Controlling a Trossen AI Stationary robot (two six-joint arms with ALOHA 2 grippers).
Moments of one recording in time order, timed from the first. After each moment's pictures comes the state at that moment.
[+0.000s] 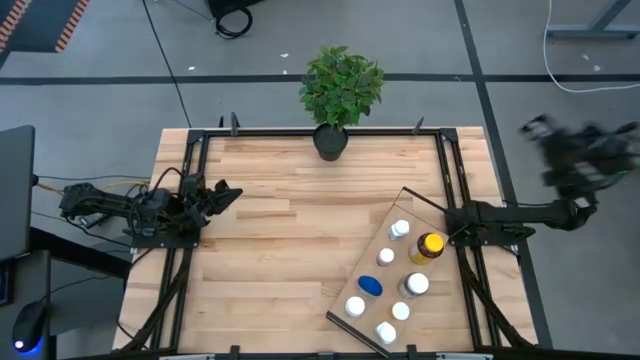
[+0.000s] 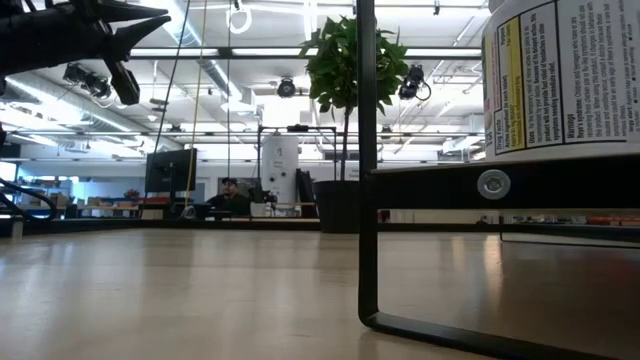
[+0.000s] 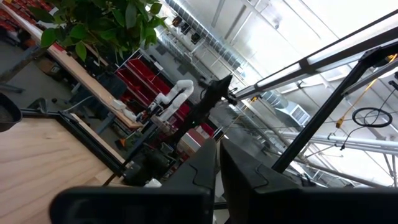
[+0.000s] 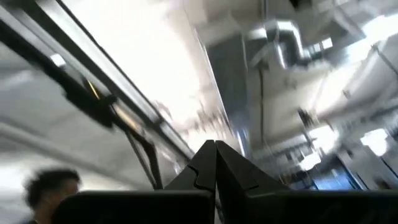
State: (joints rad) left arm -0.15 0.28 0.01 0.69 -0.35 -0.69; right arm -0.04 0.02 0.75 0.16 0.00 0.42
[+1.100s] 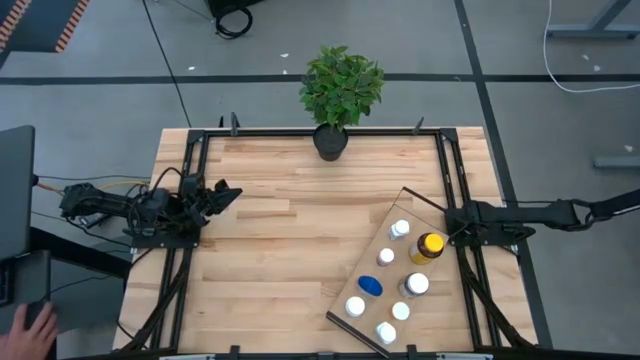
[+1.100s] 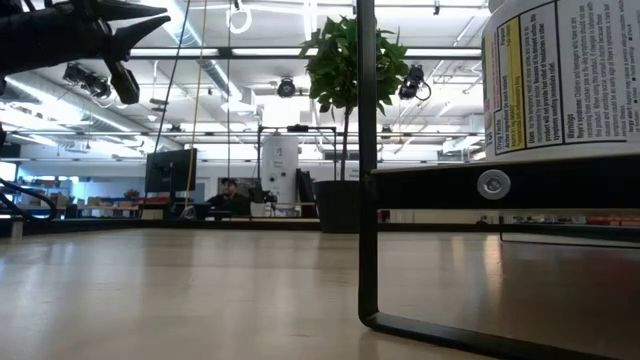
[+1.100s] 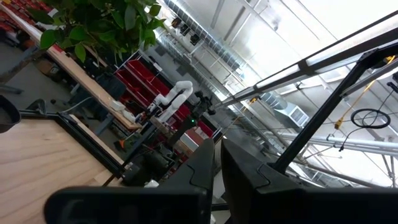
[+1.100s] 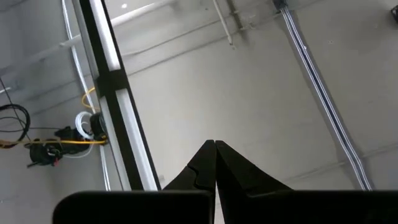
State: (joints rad) left arm -0.15 0.27 0.01 0.69 -0.35 -0.69; right arm -0.04 0.02 1.90 0.17 0.00 0.42
